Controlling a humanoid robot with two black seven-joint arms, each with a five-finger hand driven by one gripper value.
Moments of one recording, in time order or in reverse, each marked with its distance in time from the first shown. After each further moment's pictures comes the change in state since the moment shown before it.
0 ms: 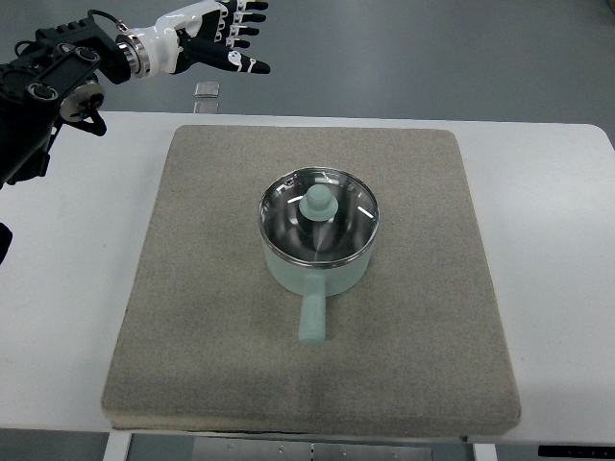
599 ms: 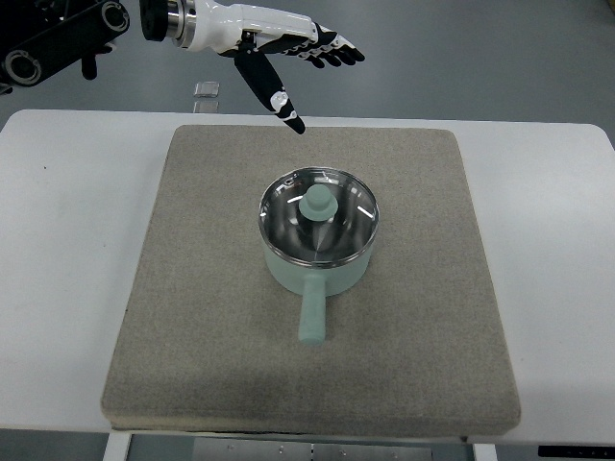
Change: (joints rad) left arm -0.188 0.170 0.026 -0.555 0.456 -0.049 -0.014; right arm 0.000 0.000 0.000 0.000 0.000 0.000 0.000
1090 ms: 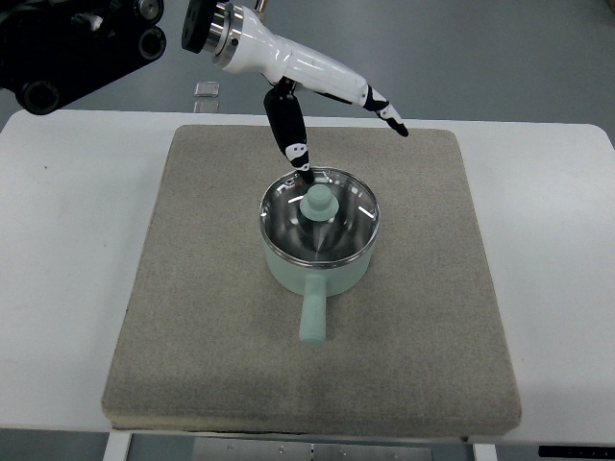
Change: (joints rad) left arm -0.063 0.000 0.001 -0.216 0.479 0.000 -0.260; right arm 0.000 0.000 0.000 0.000 0.000 0.000 0.000
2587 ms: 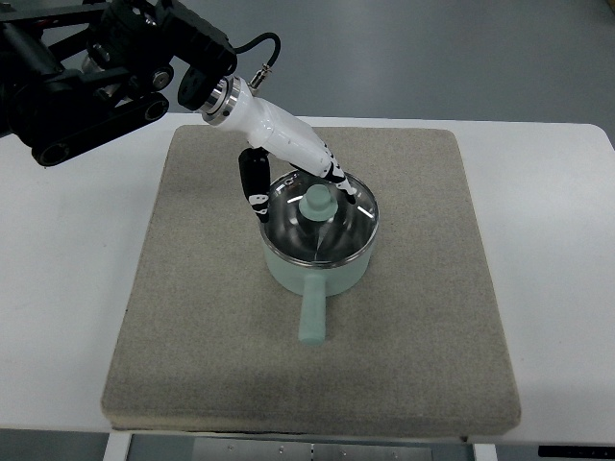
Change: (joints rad) left arm 0.099 0.003 0.003 -0.033 0.282 0.000 -0.033; right arm 0.000 0.000 -0.001 0.000 0.000 0.000 0.000
